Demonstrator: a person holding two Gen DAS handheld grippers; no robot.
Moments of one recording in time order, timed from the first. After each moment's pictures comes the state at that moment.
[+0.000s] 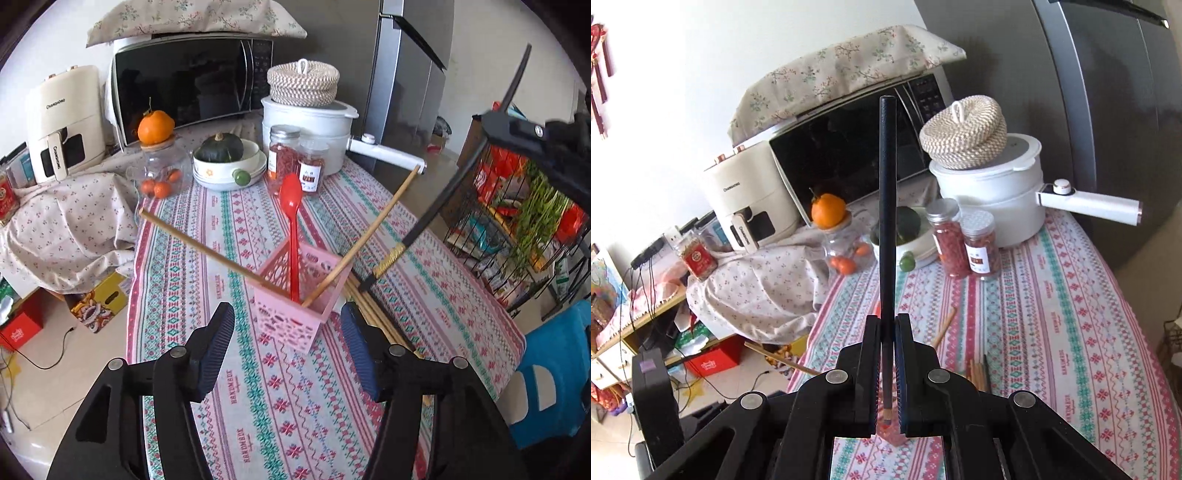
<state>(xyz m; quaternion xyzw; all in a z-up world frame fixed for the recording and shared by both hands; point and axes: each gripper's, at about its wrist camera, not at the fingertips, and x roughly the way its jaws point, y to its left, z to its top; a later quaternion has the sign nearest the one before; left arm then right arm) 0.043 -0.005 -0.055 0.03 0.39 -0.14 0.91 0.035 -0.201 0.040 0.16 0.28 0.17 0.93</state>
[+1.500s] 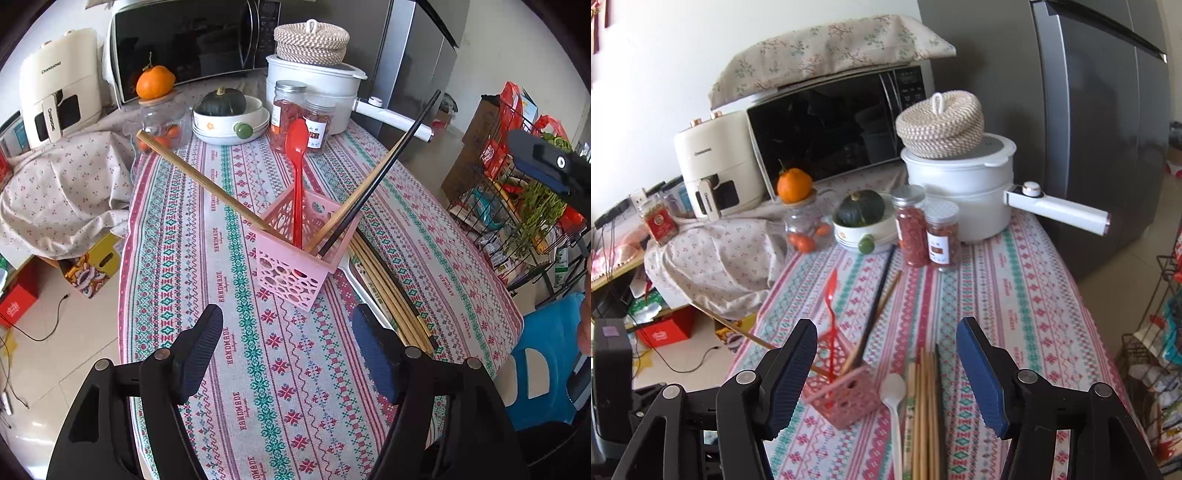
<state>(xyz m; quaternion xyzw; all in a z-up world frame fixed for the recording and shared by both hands) 0.044 0.003 -0.077 0.01 0.46 -0.14 0.88 0.026 -0.203 0.011 0.08 0.31 0.12 0.94</state>
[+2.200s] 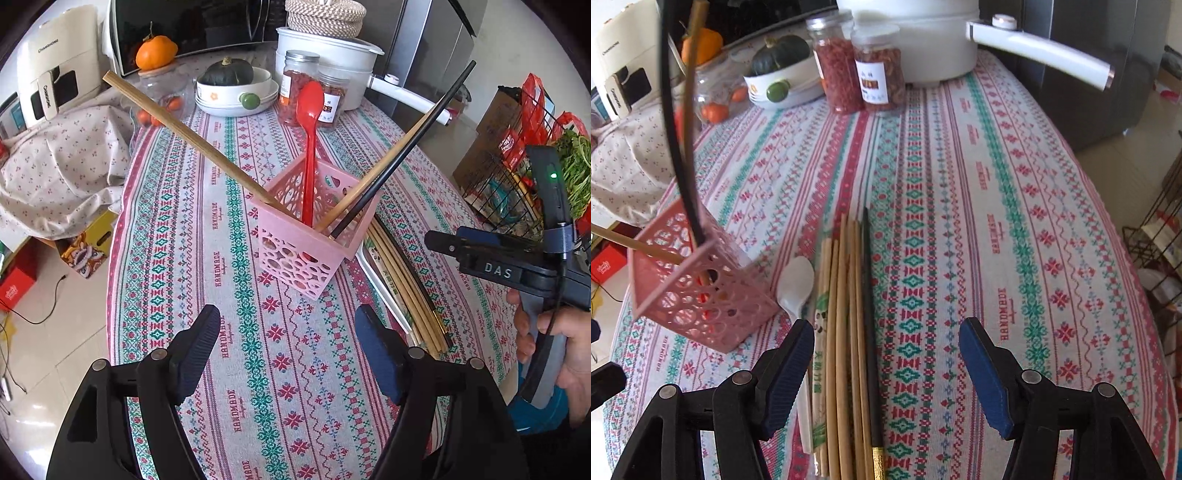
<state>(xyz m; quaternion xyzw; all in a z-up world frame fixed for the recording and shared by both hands) 0.062 -0.003 -0.105 0.01 0.50 -0.12 0.86 0.098 -0.217 -0.128 0.06 0.50 0.07 0.86</state>
